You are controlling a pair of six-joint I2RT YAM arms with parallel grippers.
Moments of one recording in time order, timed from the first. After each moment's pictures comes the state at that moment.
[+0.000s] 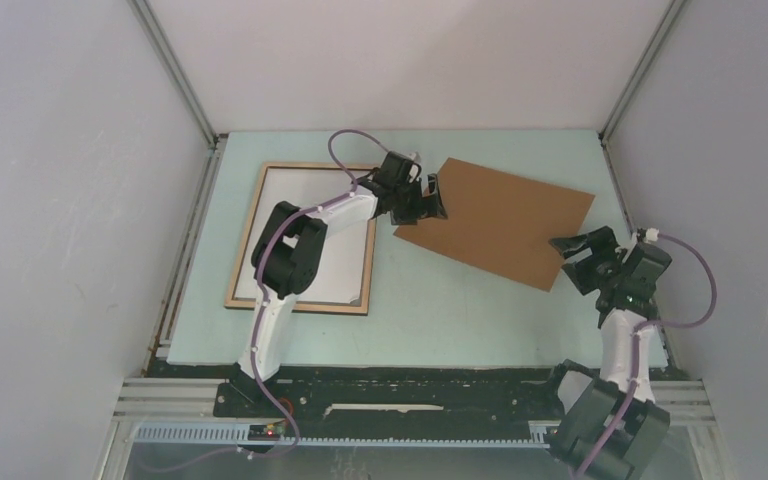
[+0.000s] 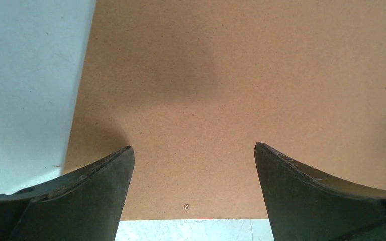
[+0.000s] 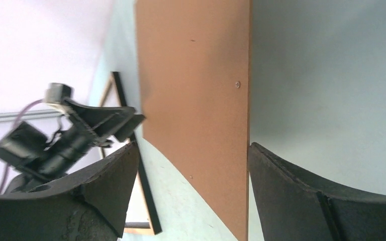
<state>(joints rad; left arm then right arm) -0.59 2.24 1.70 -0.27 0.26 -0.63 -0.52 0.96 0.48 -0.16 -0.61 0.72</state>
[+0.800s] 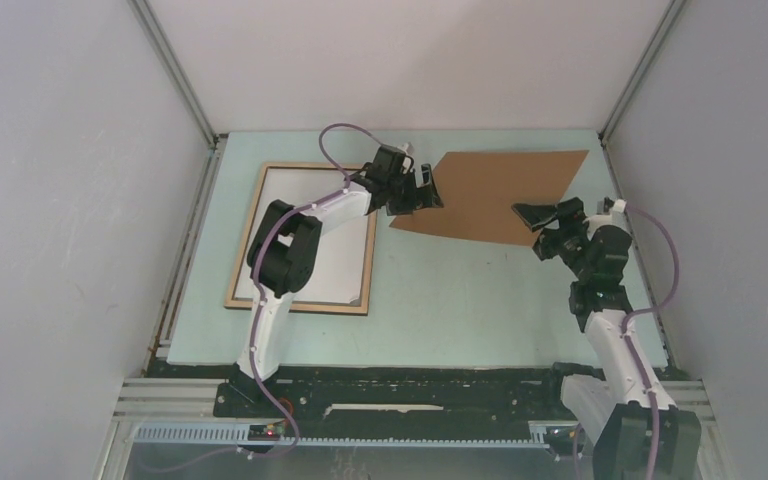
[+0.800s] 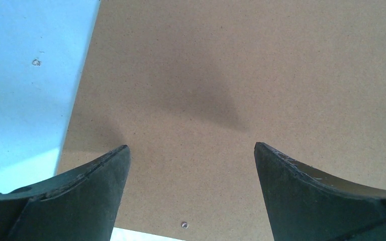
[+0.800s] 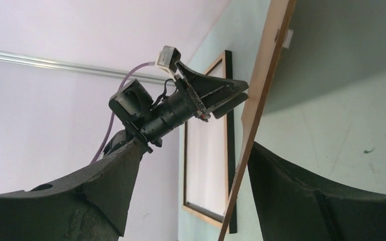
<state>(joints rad) -0.55 2.24 1.70 -0.20 0.27 -0.63 -0.13 0.88 0.47 0.27 -0.51 1.14</state>
